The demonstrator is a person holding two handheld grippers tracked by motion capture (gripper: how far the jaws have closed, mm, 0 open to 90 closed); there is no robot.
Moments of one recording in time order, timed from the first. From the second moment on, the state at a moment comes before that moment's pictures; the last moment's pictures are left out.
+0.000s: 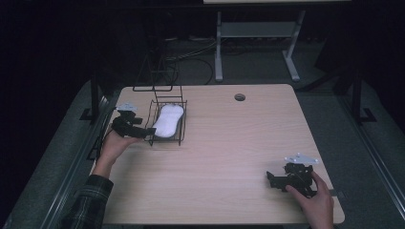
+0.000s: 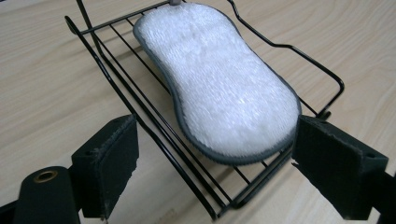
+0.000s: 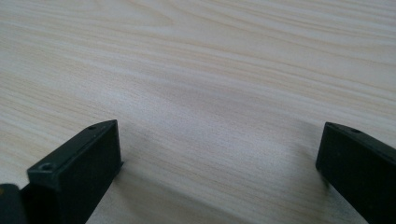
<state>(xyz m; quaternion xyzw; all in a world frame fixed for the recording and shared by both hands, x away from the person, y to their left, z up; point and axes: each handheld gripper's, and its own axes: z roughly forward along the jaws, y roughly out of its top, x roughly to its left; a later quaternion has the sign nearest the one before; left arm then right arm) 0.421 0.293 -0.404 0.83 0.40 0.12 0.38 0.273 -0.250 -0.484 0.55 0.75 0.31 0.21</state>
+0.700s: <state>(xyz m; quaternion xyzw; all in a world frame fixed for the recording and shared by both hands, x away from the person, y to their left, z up) 0.351 0.285 -0.417 0.84 0.37 0.13 0.37 0.273 -0.250 -0.484 0.55 0.75 0.31 0.21</state>
